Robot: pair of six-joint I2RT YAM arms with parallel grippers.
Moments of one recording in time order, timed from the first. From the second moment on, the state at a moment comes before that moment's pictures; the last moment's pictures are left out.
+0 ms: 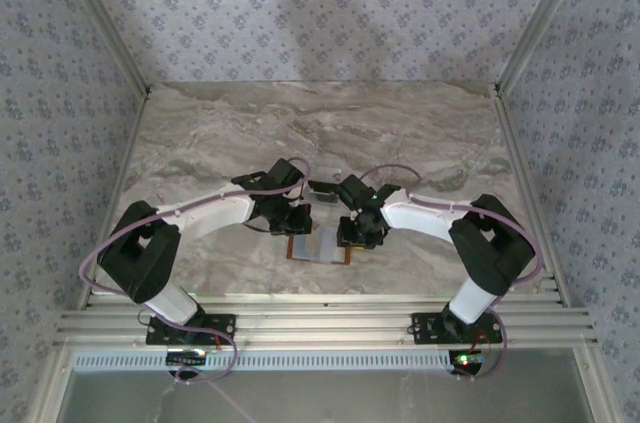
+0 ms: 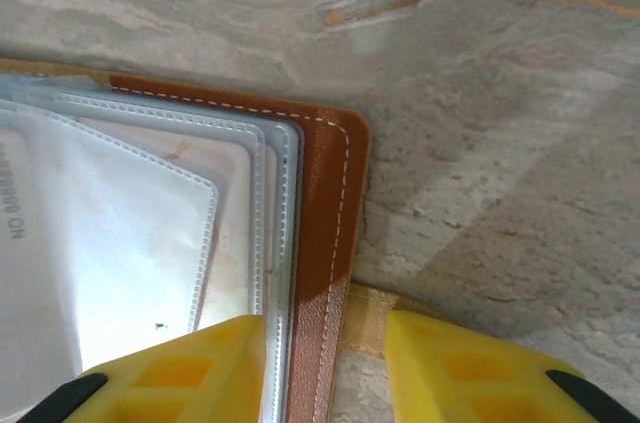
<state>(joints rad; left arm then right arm) -0.73 1.58 0.96 -0.55 0.37 -0.66 0.77 1.64 0.92 -0.62 -0.17 0.75</state>
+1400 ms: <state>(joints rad) -0.73 1.58 0.96 -0.59 0.33 -0.66 0.83 1.77 1.09 -0.79 -0.04 0.72</state>
